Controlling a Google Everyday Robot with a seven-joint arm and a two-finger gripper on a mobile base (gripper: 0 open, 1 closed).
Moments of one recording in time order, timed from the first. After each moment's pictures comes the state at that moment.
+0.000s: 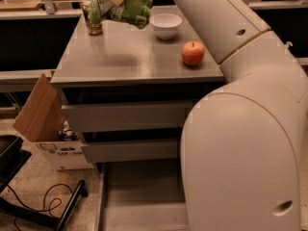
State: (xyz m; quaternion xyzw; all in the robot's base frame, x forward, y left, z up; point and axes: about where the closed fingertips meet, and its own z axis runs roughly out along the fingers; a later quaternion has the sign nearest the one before) arm 0.797 0.083 1.038 -0.48 0.76 -0.03 0.43
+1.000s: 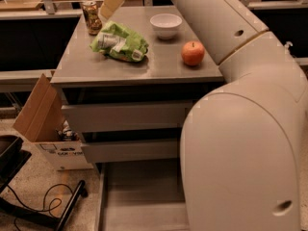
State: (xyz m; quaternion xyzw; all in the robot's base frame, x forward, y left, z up) arm 0.799 0.081 1.034 -0.48 0.77 -0.03 0.43
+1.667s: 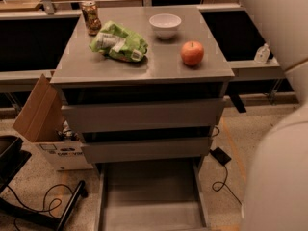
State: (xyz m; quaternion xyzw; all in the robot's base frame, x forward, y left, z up) arm 0.779 -0.029 1.101 -0.33 0.80 -0.05 0.49
